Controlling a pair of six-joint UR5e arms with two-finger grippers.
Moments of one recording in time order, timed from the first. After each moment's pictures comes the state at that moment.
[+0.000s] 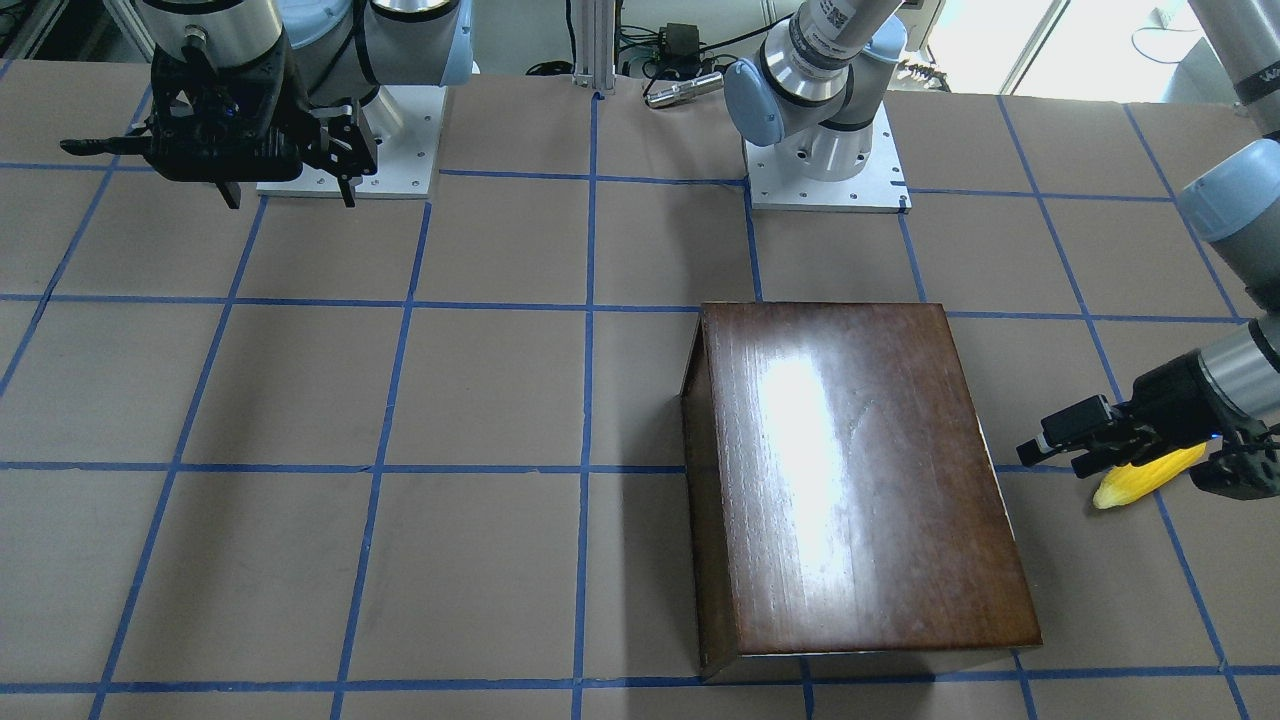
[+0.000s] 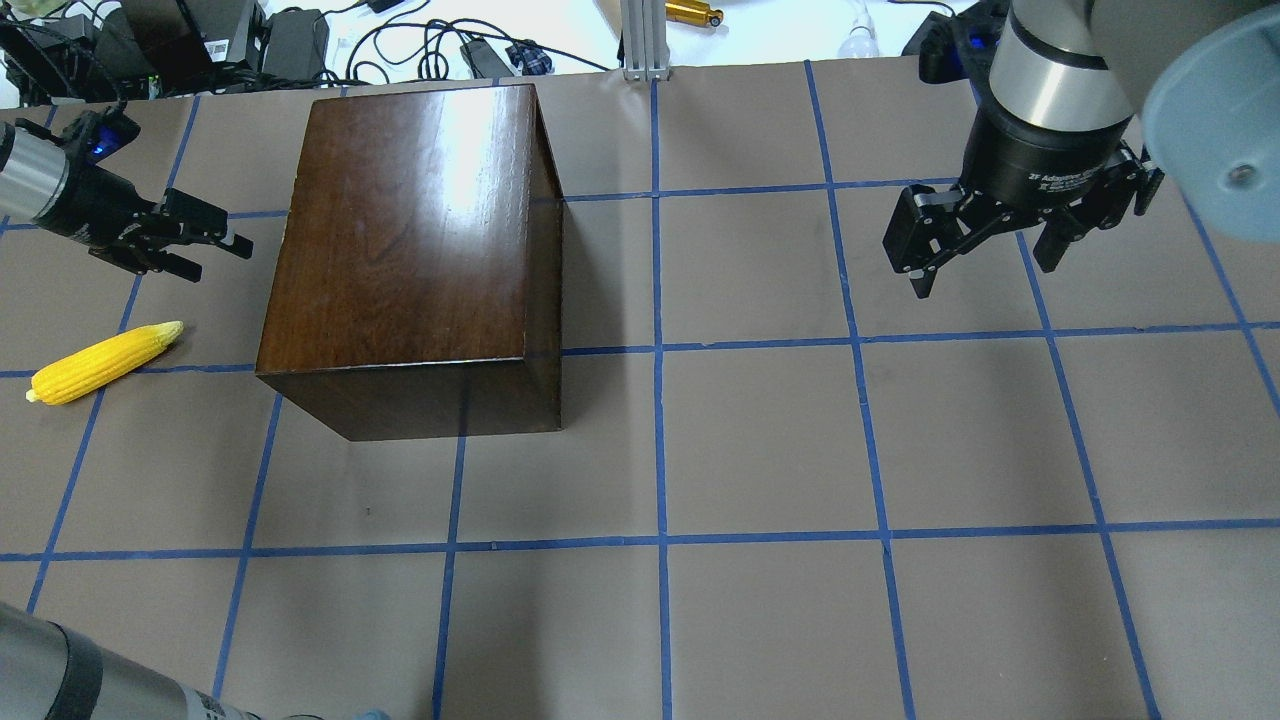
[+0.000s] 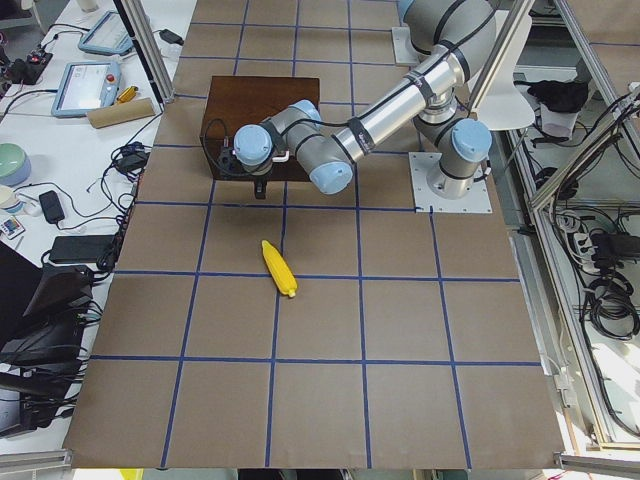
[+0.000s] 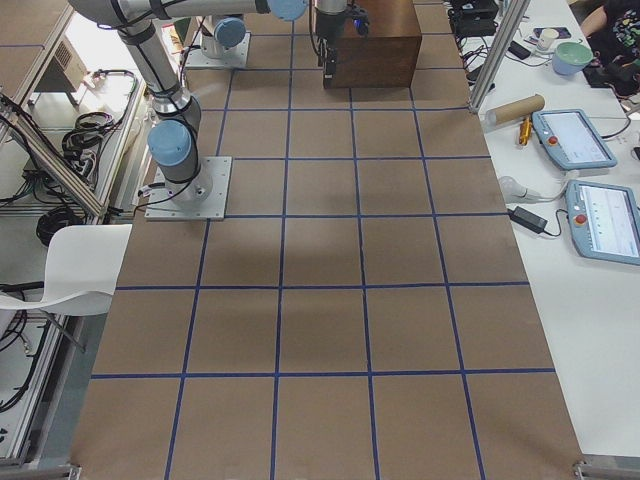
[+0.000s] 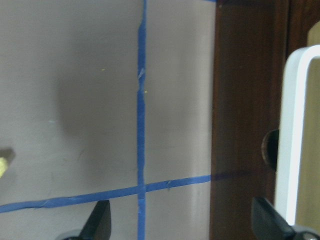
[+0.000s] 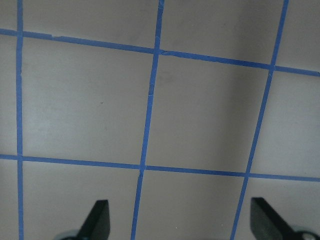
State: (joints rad) left arm -1.01 -1.94 -1.60 -1.35 1.16 0.57; right arm 1.61 -1.64 1.59 -1.46 -1.68 -0.08
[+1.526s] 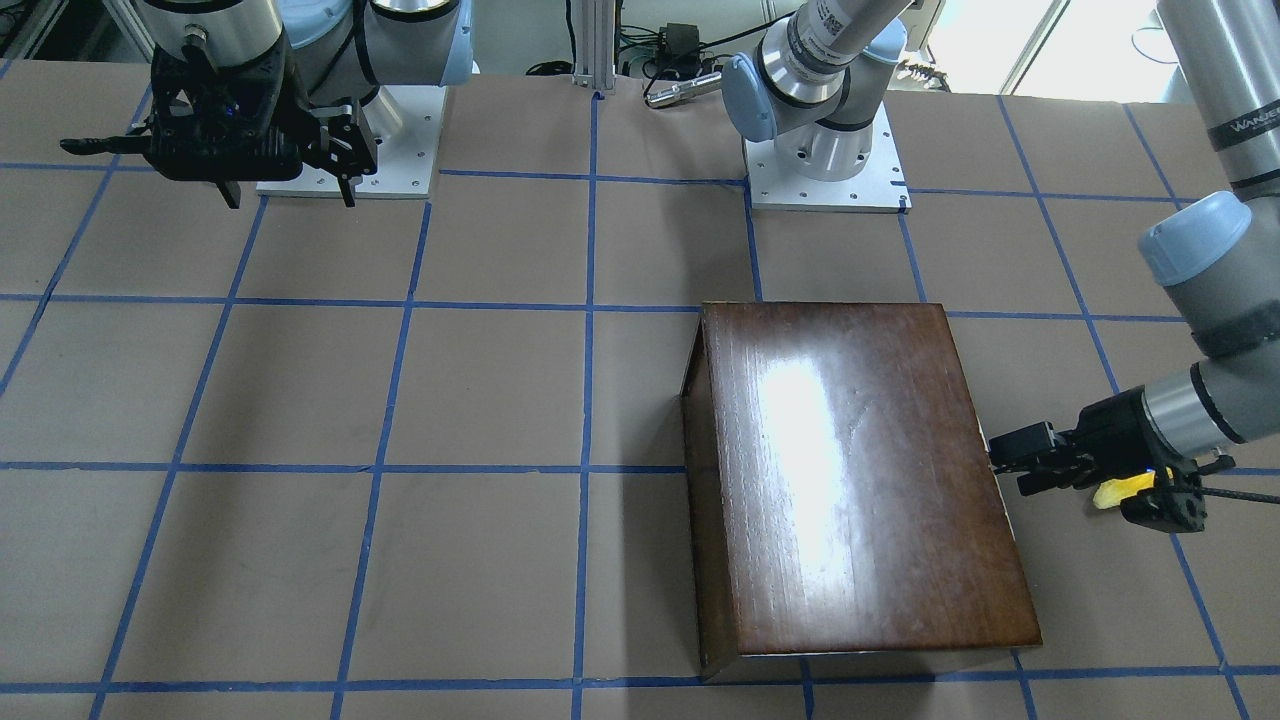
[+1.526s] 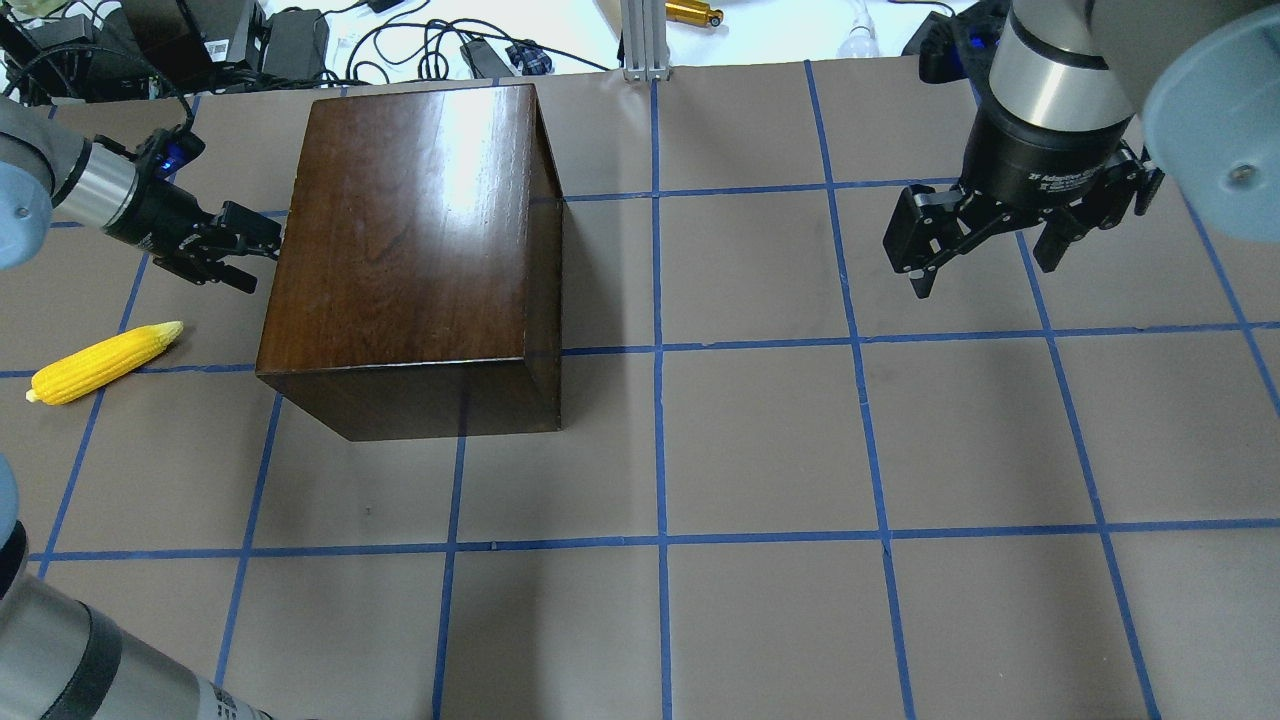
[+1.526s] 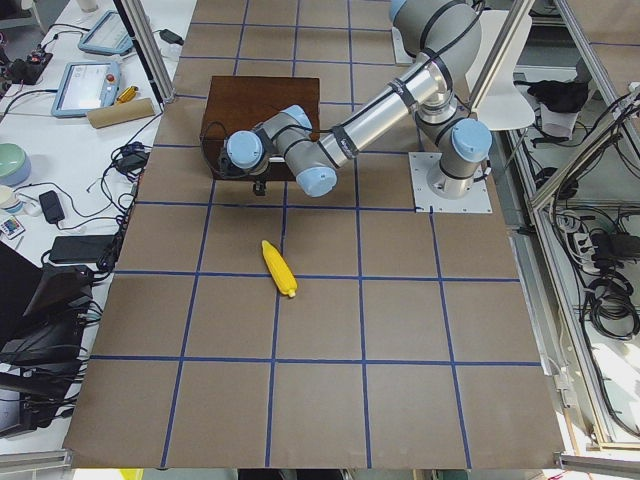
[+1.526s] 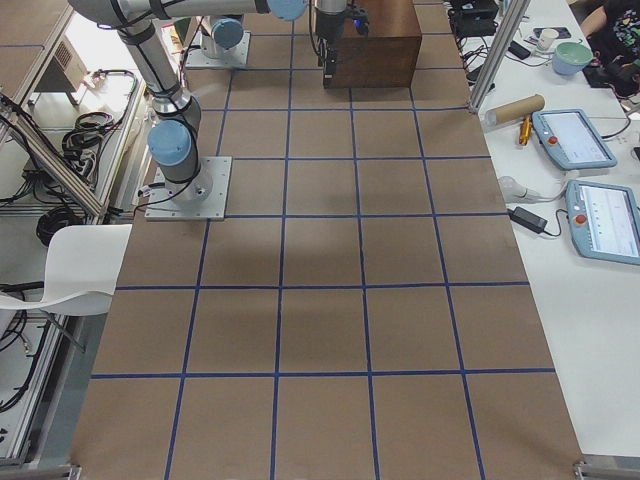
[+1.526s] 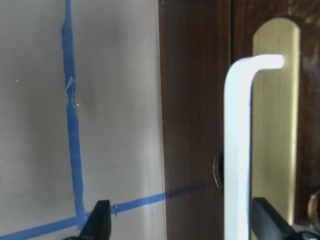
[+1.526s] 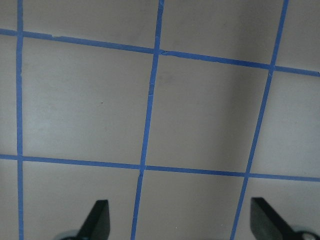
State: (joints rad) left arm -1.06 -2.01 -1.60 -1.35 1.15 0.57; right arm 1.61 -1.64 1.59 -1.46 -1.68 -0.08
